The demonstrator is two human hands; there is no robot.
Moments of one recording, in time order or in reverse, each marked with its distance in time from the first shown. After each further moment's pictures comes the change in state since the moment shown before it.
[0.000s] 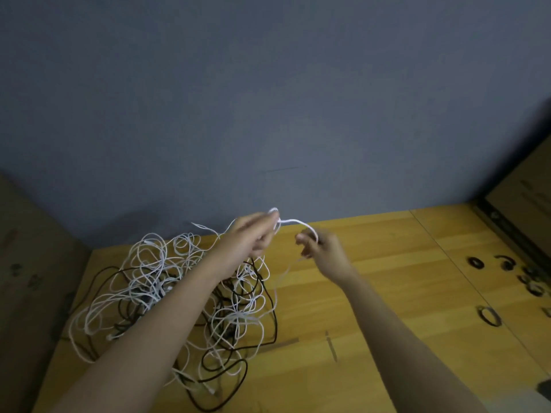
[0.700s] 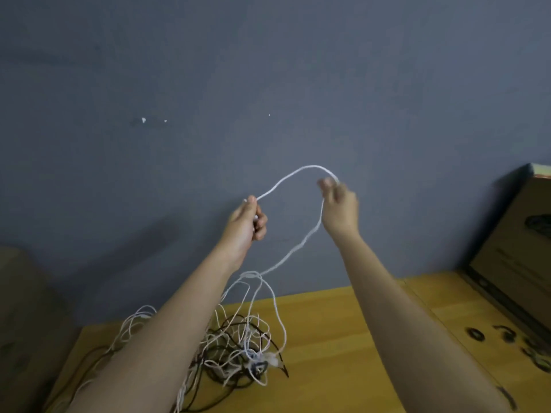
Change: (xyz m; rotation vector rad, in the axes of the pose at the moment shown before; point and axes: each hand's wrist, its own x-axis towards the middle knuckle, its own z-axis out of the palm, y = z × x) left_hand 0.074 0.092 -0.022 -0.341 0.386 0.204; right_hand 0.092 -0.171 -0.069 -0.003 0.563 -0.244
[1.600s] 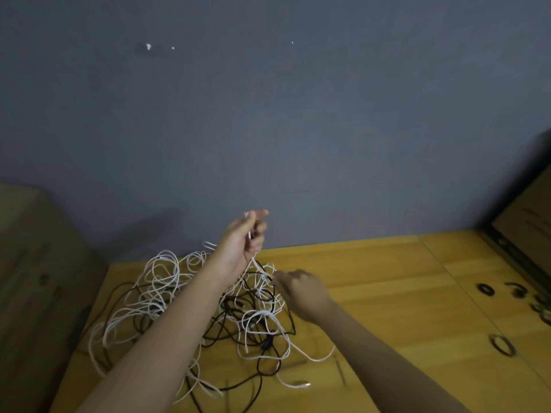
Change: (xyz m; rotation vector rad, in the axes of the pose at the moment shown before) left_hand -0.077 -0.061 -0.057 -0.202 -0.030 -0.292; right_hand -0.195 0.117 0.030 -0.767 -0.860 -0.438
